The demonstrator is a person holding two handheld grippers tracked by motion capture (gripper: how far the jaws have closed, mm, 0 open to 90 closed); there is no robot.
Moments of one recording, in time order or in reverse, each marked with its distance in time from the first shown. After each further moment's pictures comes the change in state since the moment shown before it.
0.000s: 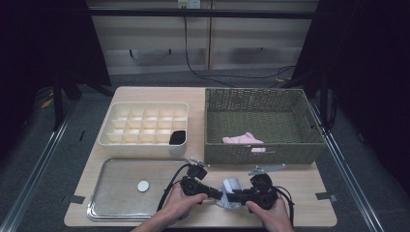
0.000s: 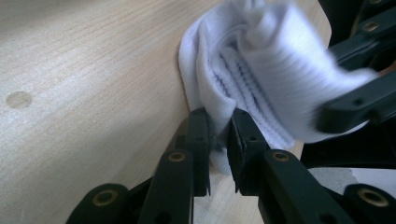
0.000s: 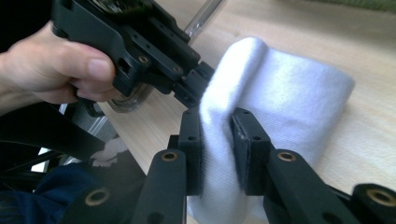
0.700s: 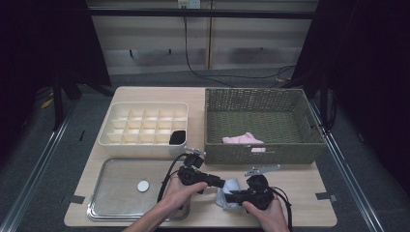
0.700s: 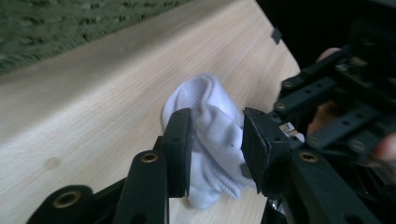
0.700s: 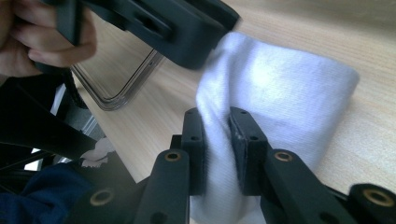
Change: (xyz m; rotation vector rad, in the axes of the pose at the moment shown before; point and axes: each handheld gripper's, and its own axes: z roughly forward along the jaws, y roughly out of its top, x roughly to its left) left arm -0.007 0.024 -0.019 -0.110 -0.046 -0.027; right arm -0.004 -0.002 0.012 0.016 -0.018 0.000
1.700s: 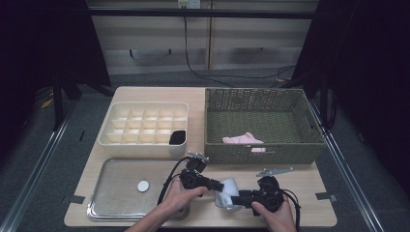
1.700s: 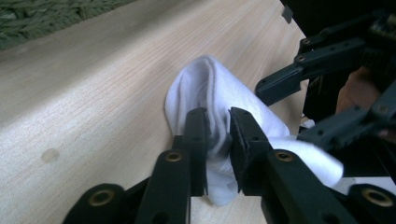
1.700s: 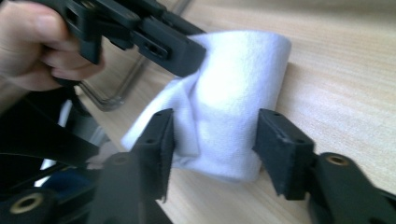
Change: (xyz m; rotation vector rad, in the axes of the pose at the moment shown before) left arm 0.005 -0.008 0.005 0.034 0.027 0.070; right arm -0.012 -0.013 -0.018 -0.037 -0.004 0.077
